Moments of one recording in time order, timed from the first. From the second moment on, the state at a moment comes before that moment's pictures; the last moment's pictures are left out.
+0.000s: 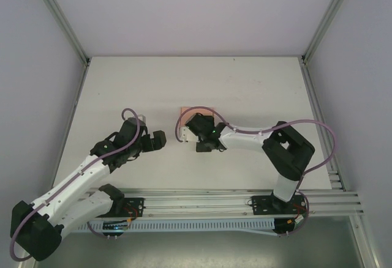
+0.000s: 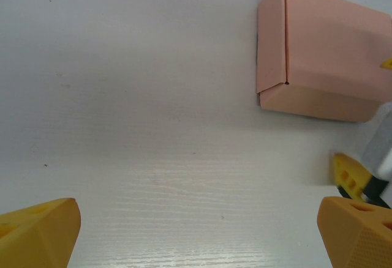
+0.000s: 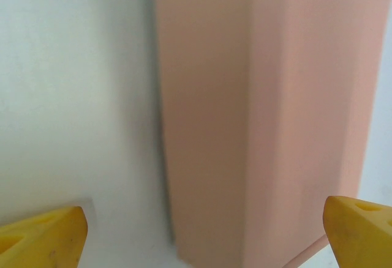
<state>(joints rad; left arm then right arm) -0.58 0.90 0.64 -0.61 -0.09 -0.68 0.96 1.74 1.03 -0.33 0.34 -0.76</state>
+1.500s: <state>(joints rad) -0.01 1.54 0.27 0.94 -0.11 0.02 -0.03 1.55 0.37 0.76 0.09 0.13</state>
